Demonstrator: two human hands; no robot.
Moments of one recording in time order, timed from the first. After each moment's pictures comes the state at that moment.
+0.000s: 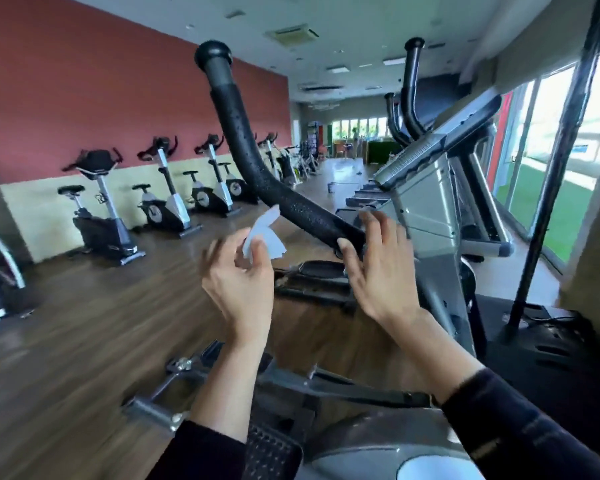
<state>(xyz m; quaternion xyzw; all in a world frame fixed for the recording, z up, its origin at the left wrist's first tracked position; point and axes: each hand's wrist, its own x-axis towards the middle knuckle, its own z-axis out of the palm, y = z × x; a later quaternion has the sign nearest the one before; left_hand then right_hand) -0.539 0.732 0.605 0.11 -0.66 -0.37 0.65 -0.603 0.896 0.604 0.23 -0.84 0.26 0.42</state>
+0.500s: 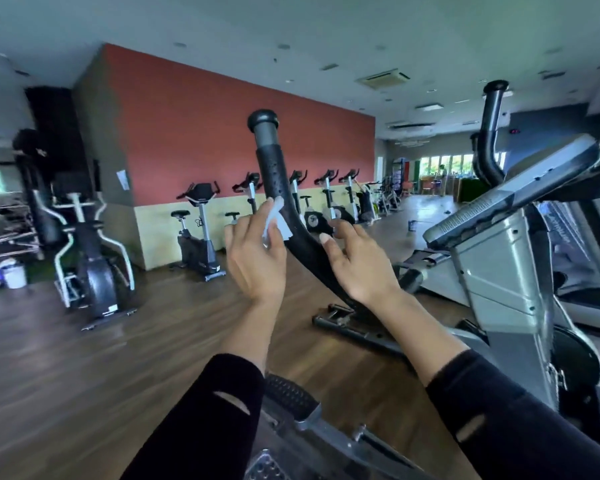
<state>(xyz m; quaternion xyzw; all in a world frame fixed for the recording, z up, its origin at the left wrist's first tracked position) -0.608 0.715 0.674 0.17 -0.64 -0.18 0.73 -0.667 0.848 0.684 0.41 -0.80 0.37 0.22</state>
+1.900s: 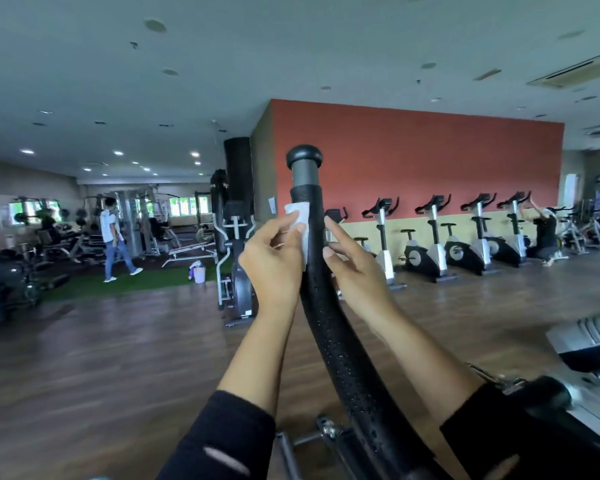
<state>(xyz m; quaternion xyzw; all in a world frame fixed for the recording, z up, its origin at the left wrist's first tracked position) -0.657 0.701 0.741 0.22 -0.58 -0.26 0.74 -0.757 0.749 0.720 0.58 -0.50 0.64 -0.07</state>
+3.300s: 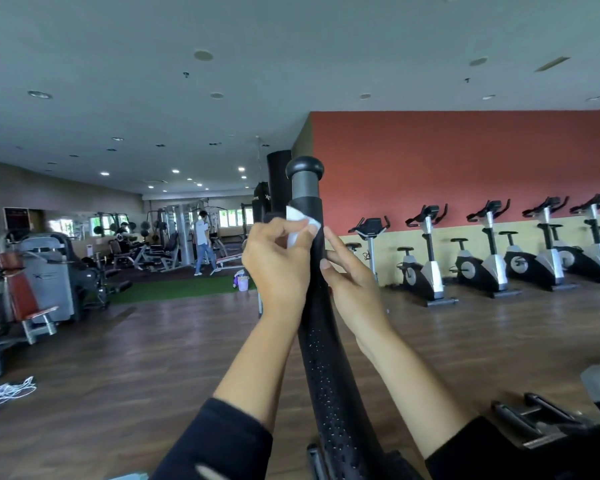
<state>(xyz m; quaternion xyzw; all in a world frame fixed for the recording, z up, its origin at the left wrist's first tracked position) -0.676 0.702 0.754 0.30 -0.58 -0.13 0.75 -0.759 0.740 0.719 0.56 -0.43 0.69 -0.16</state>
